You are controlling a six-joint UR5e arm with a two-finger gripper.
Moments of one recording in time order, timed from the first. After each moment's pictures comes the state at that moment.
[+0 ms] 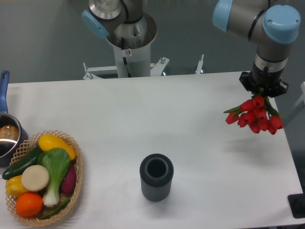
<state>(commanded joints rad) 2.88 -1.87 -1.53 -1.17 1.64 1.35</state>
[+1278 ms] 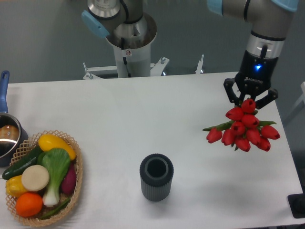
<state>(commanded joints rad) 2.87 -1.78 -1.52 -1.11 0.92 1.12</state>
